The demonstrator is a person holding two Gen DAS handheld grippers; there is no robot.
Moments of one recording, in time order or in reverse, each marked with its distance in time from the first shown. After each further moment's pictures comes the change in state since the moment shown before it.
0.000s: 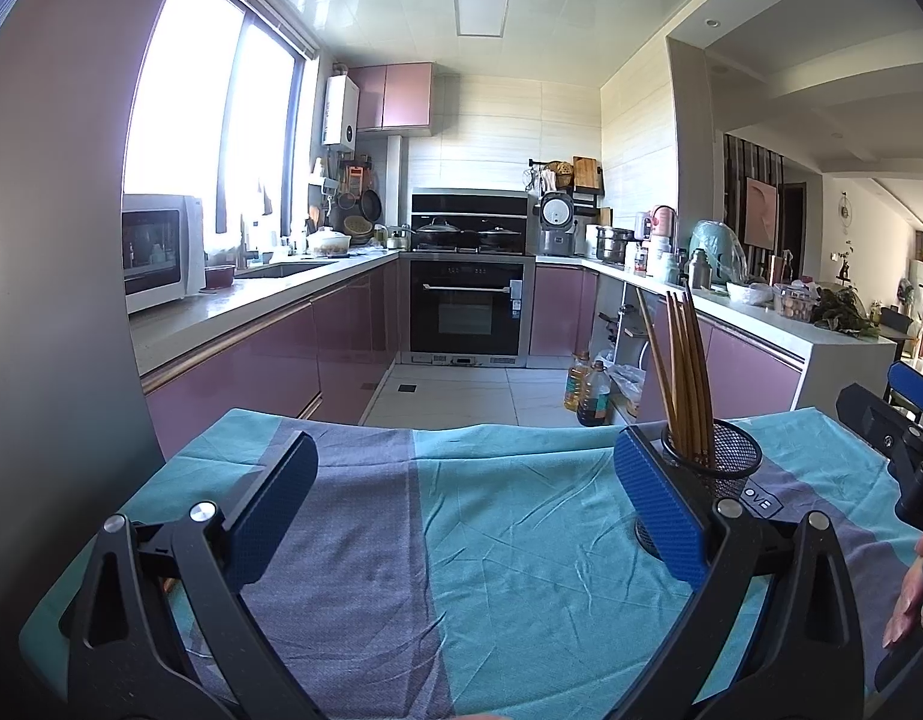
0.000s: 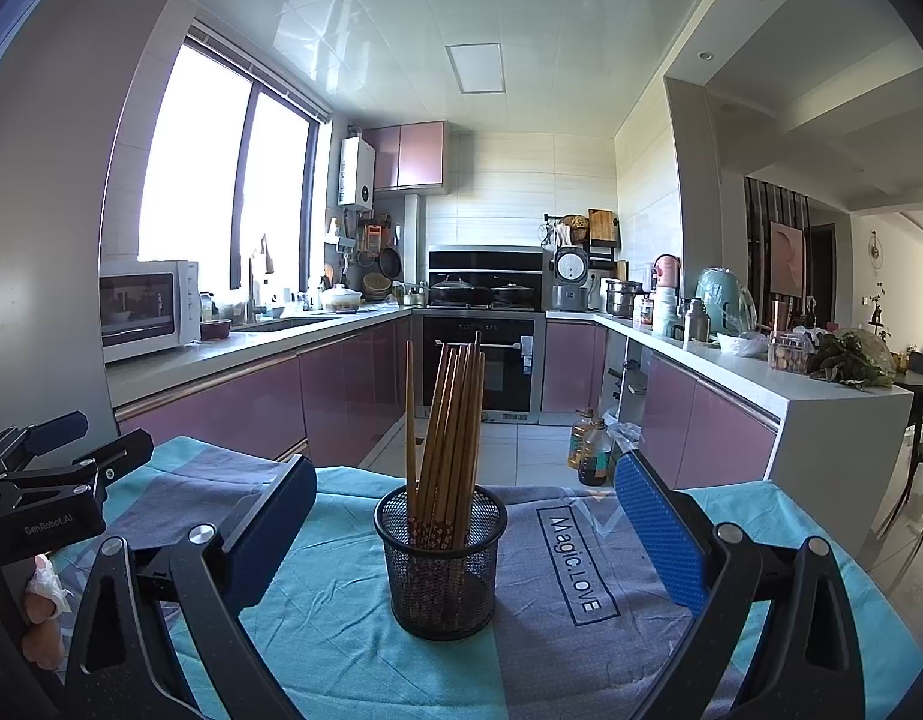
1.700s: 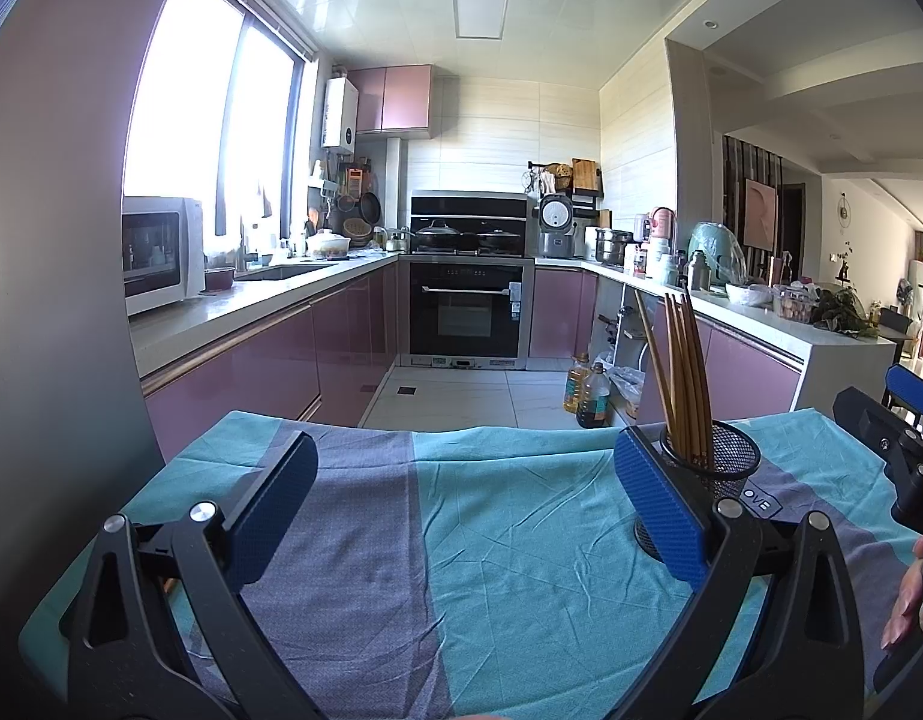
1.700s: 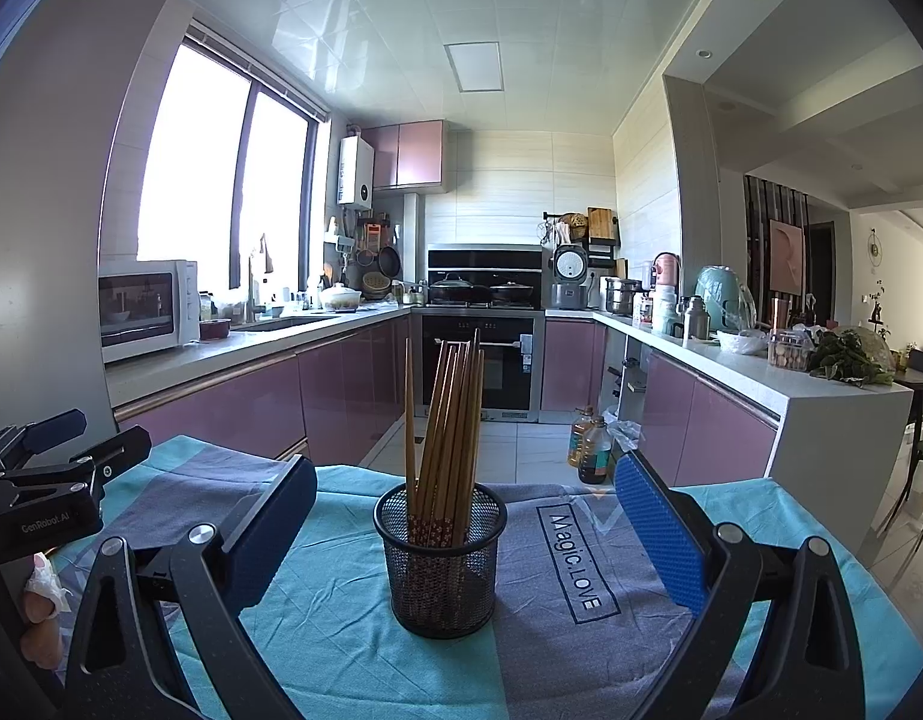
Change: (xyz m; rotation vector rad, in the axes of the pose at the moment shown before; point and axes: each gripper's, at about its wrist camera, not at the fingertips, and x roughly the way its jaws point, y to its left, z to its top) left arm -0.001 0.000 0.002 0.001 -0.002 0.000; right arm -0.001 0.000 -0.002 0.003 0.003 -0.002
